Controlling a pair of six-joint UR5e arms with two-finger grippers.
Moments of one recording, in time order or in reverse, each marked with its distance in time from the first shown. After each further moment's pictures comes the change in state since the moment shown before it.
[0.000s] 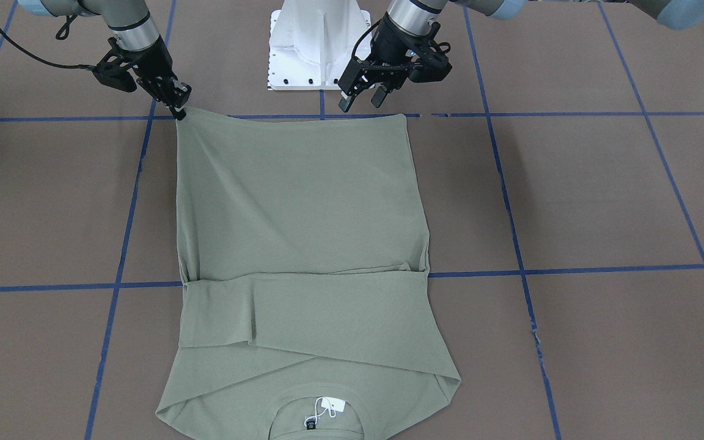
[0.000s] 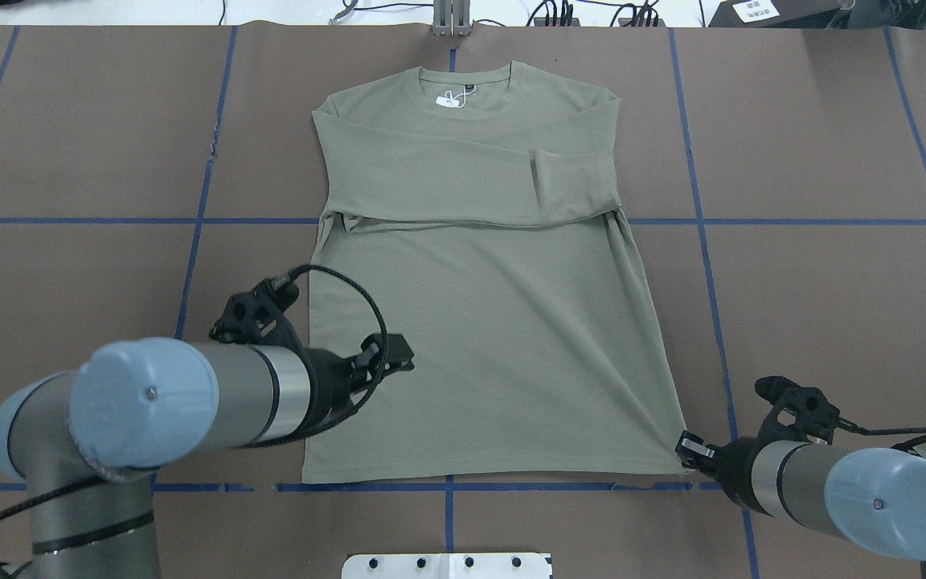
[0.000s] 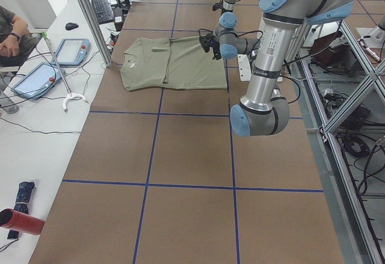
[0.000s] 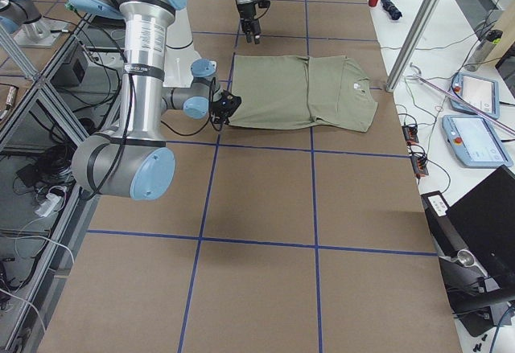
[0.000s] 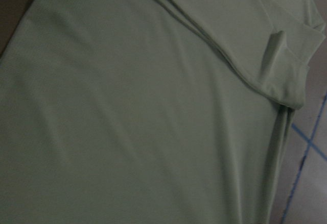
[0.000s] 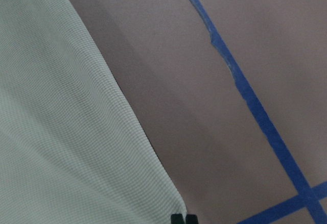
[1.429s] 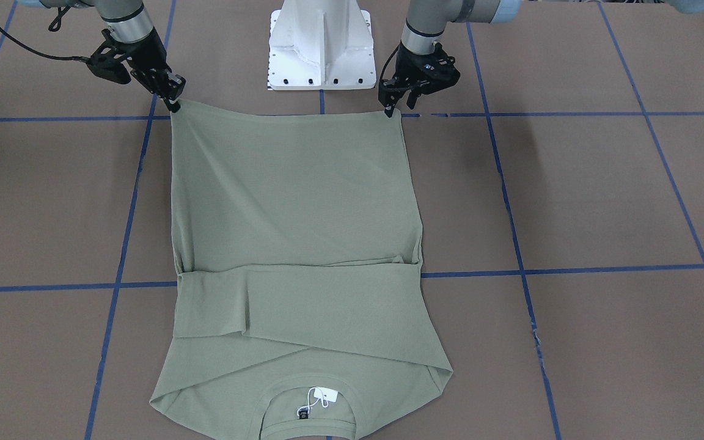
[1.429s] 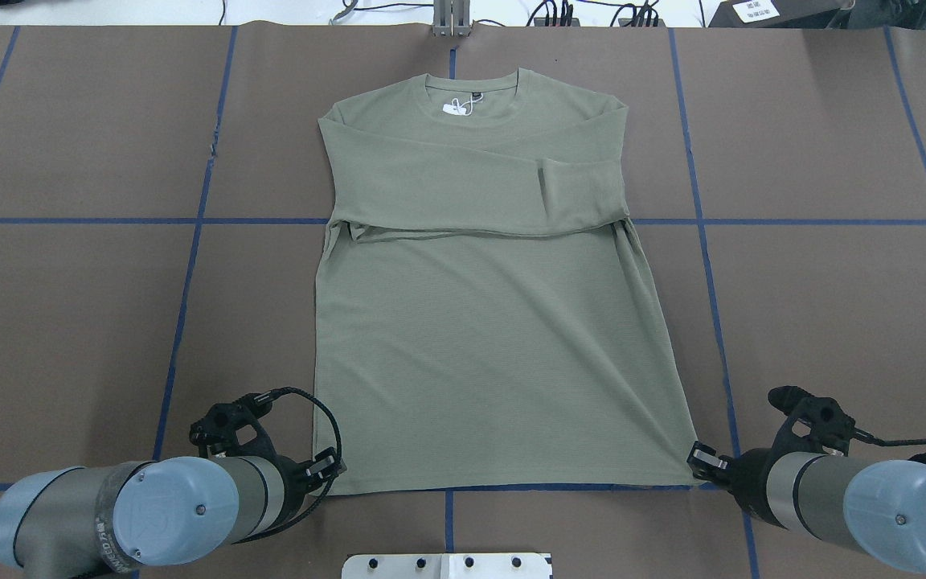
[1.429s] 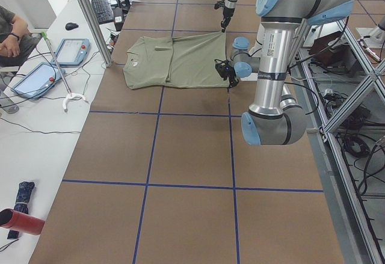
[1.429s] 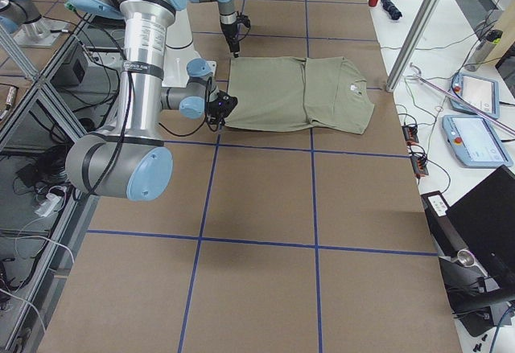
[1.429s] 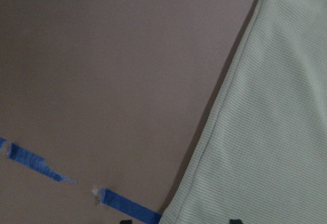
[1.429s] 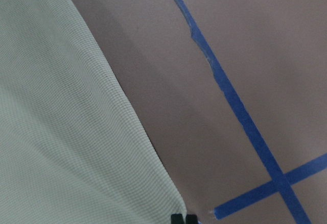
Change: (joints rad) left arm 0.144 0.137 0.067 0.055 0.040 0.002; right arm -0.021 -0.036 0.032 0.000 -0.006 0.015
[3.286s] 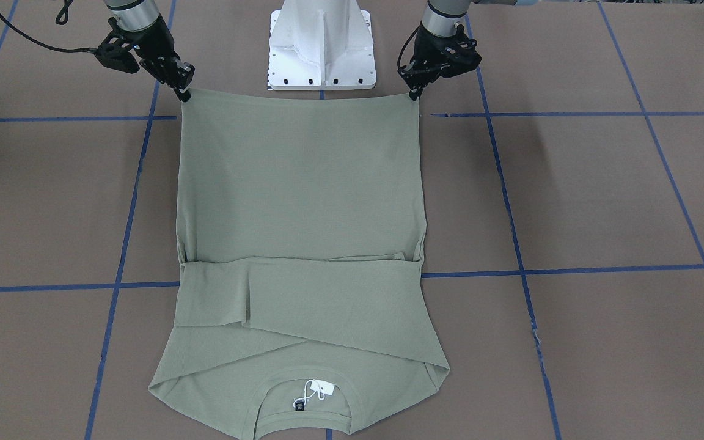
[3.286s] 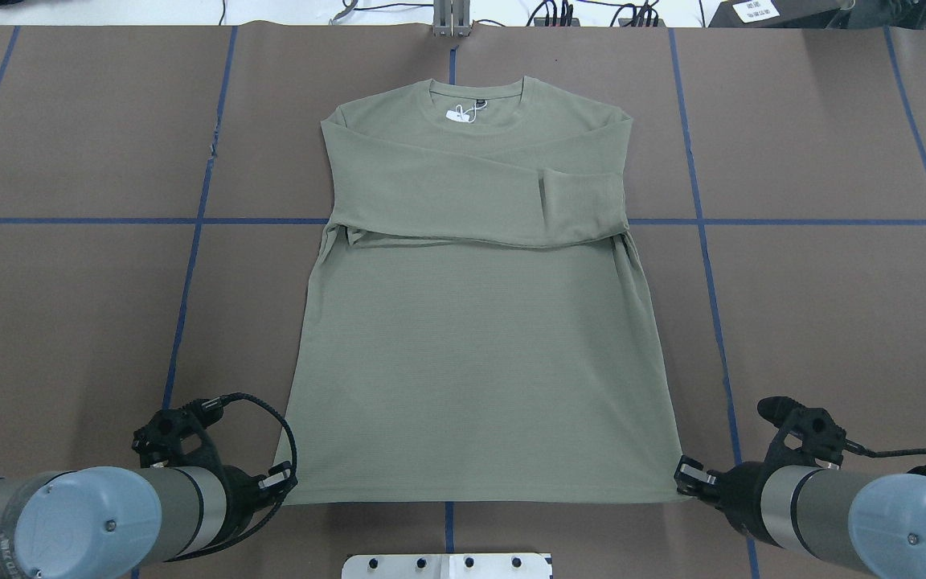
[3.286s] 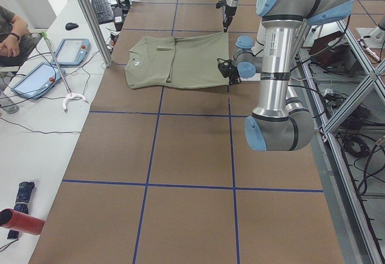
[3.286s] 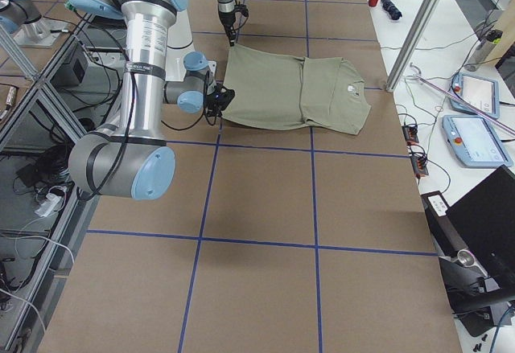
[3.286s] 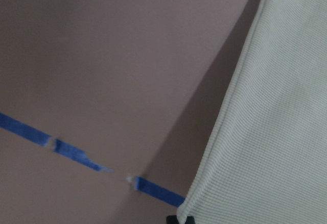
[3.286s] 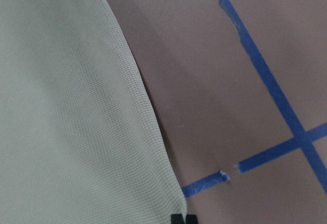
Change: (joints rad) left arm 0.011 0.137 -0.153 -0.002 -0.012 0.005; right arm -0.044 0.013 0.052 0.000 0.002 0.011
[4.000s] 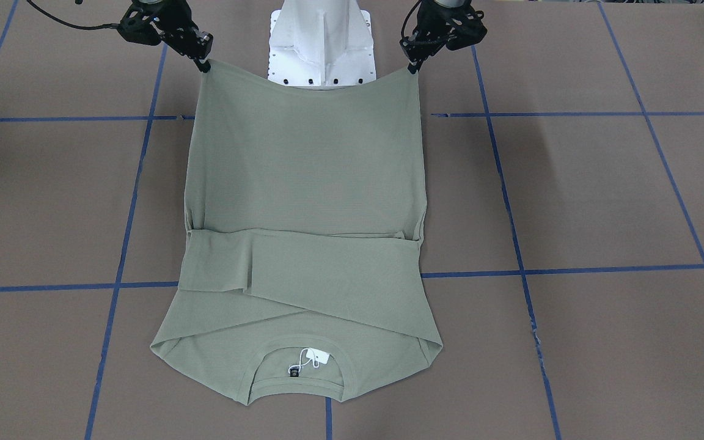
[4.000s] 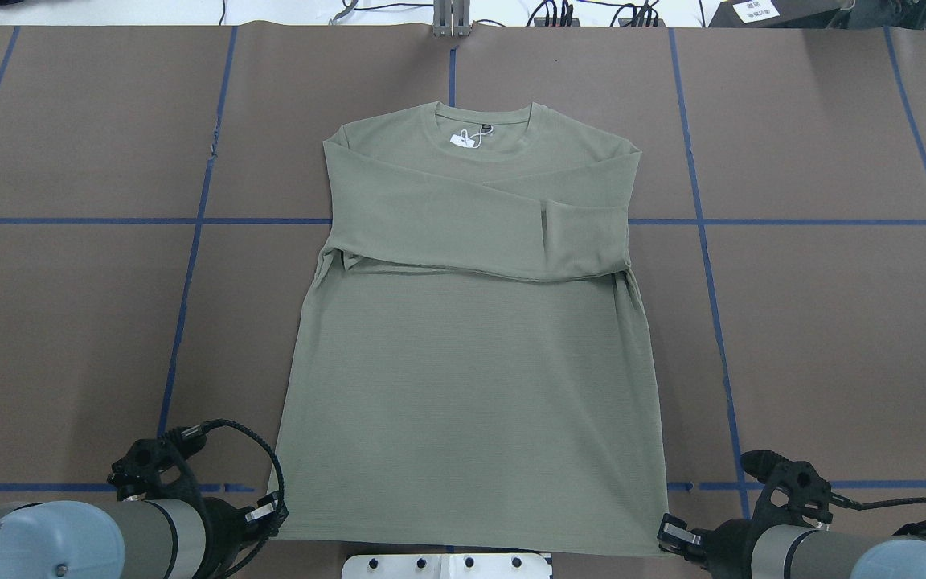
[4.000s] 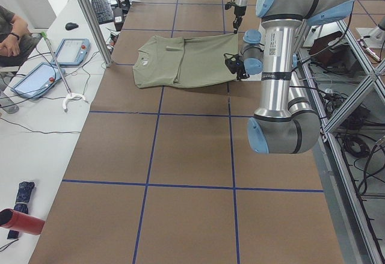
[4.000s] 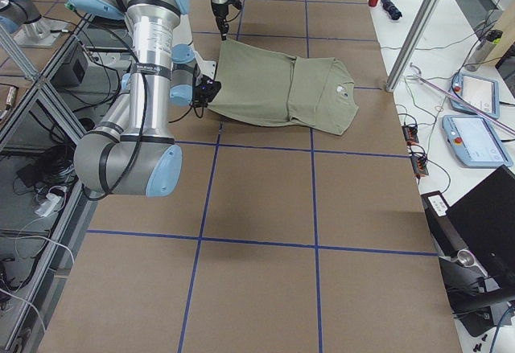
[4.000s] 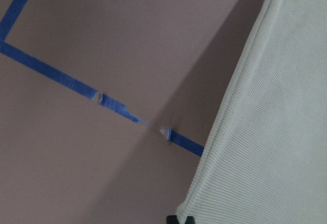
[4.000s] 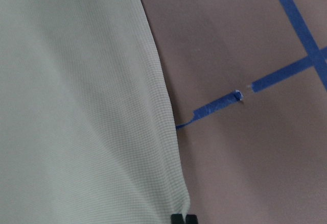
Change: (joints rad) left arm 0.048 0.038 -0.134 0.002 -0.002 -0.076; right arm -0.118 -0.004 0.066 0.001 -0.068 0.057
